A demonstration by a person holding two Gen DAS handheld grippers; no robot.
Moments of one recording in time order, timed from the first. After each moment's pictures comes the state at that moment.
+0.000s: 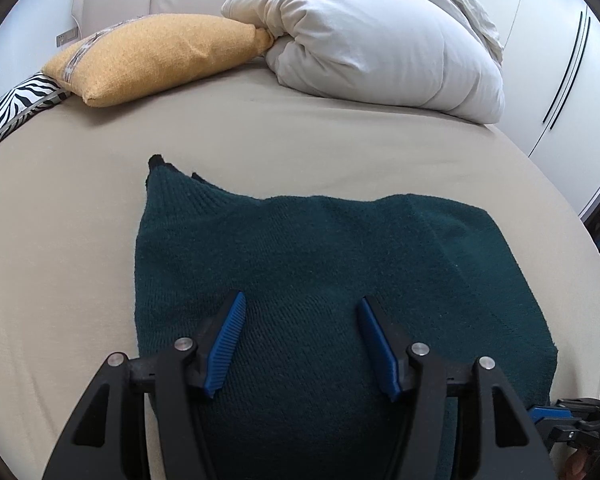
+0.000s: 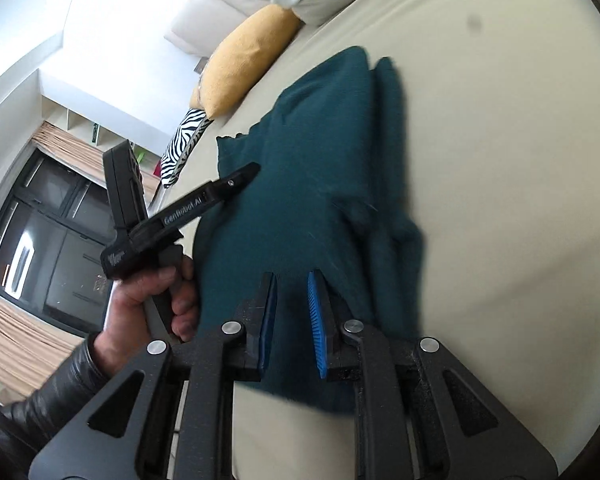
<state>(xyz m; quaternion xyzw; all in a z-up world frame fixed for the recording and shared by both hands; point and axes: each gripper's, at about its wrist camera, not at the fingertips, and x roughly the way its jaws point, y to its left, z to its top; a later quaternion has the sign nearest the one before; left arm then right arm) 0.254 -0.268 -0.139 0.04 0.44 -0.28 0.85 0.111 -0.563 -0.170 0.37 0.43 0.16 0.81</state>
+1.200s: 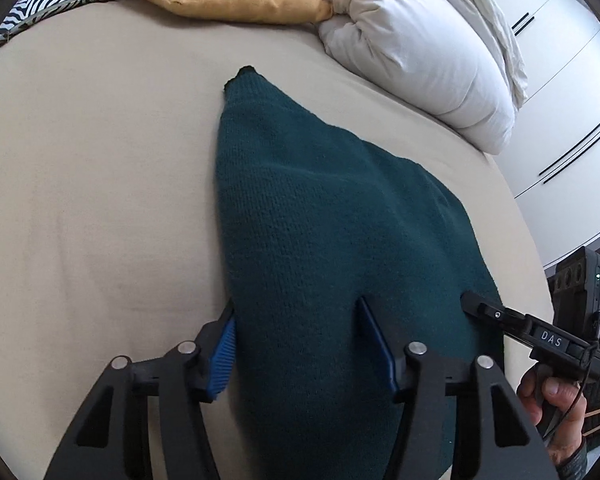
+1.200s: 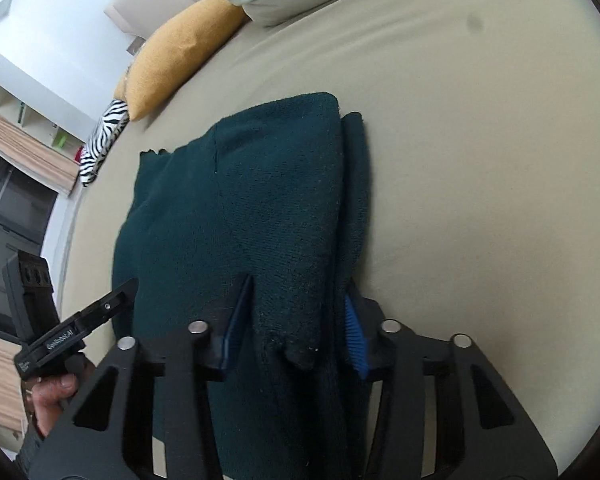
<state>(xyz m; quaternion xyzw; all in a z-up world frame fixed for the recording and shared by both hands) 0.231 -0.192 -0.142 -0.09 0.54 -0.26 0.80 0.198 -0.567 -0.150 0.26 0.52 0.04 0.82</state>
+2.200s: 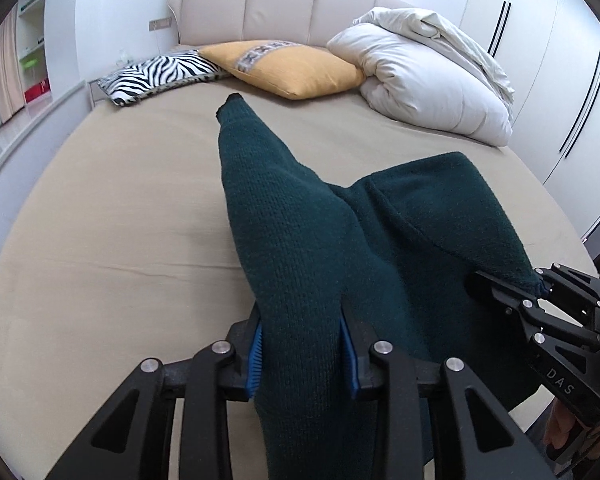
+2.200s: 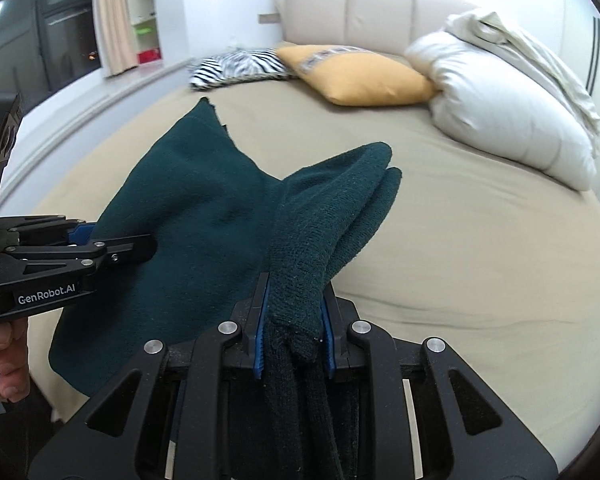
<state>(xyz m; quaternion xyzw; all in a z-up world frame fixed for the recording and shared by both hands) 0.060 0.015 -0.035 0.01 0.44 -0.19 0.88 0.064 -0.243 -0.024 -0.04 0.41 0.11 0.90</state>
